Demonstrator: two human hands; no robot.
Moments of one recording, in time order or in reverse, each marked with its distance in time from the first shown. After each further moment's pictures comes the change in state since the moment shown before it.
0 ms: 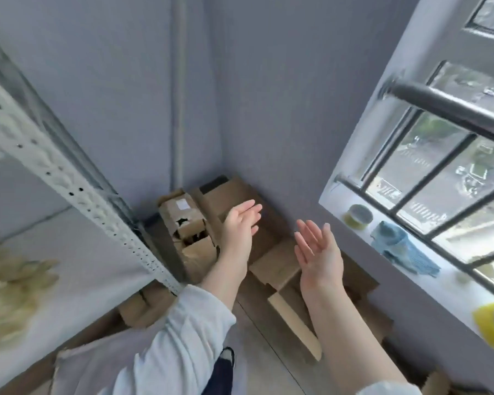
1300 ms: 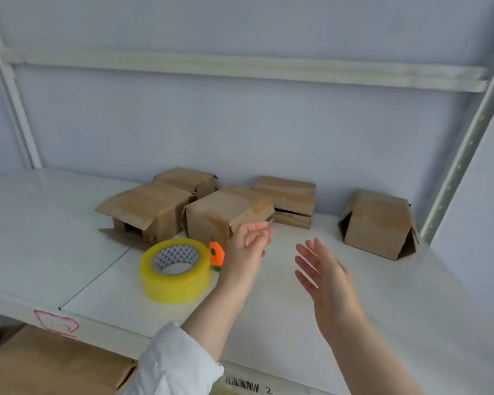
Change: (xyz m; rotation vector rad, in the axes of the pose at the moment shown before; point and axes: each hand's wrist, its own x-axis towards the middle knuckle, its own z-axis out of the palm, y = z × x) left_hand -0.075 0.299 -0.654 -0.077 0.740 0.610; right_hand -0.355 0.210 0.601 -0.352 -1.113 0.007
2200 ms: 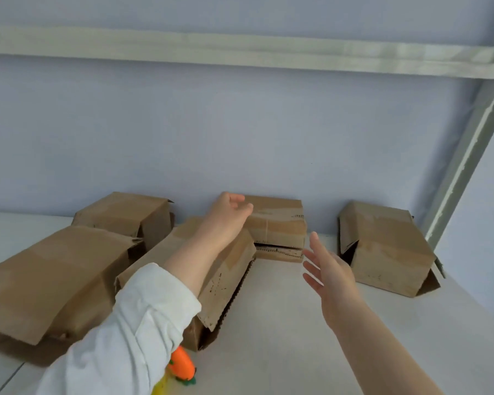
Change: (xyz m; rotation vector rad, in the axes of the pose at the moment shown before) left_hand 0.218 0.013 0.013 0.537 -0.176 -0.016; right_hand 0.159 -0.025 0.025 -0.190 0.217 0.034
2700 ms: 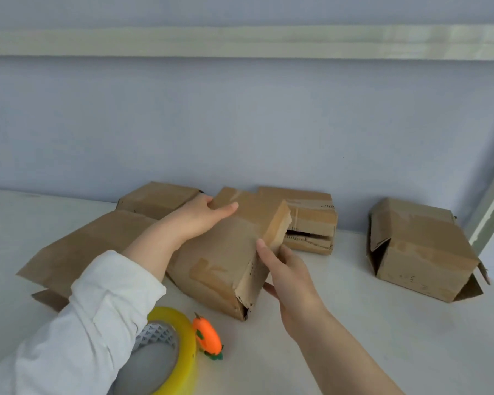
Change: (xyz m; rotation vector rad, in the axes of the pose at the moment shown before) left_hand -0.015 -0.024 -0.072 0.199 -0.084 -0.194; right_hand -0.036 0.026 0.067 -0.045 -0.417 -0.026
